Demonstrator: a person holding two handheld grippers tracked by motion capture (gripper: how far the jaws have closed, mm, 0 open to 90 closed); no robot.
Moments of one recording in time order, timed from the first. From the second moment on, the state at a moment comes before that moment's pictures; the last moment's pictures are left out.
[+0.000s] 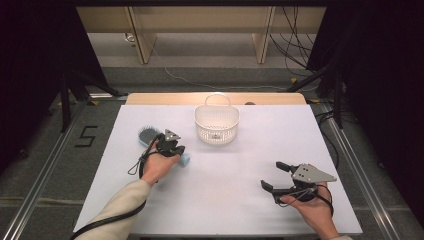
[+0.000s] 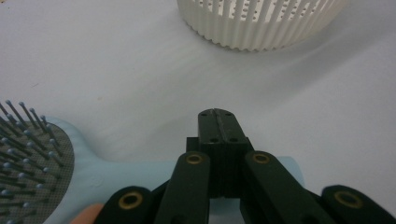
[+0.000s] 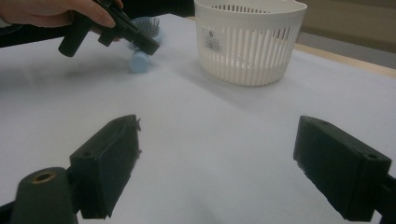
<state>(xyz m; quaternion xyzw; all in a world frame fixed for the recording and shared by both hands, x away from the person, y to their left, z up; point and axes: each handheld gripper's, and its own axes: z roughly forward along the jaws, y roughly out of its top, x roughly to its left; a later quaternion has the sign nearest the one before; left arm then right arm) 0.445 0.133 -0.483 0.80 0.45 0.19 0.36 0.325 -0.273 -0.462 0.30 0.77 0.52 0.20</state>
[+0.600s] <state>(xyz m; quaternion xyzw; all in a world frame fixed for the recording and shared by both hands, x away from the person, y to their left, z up) 0.445 0.136 -0.479 0.81 0.45 0.17 0.34 0.325 -0.274 -0.462 0.30 0.77 0.52 0.20</state>
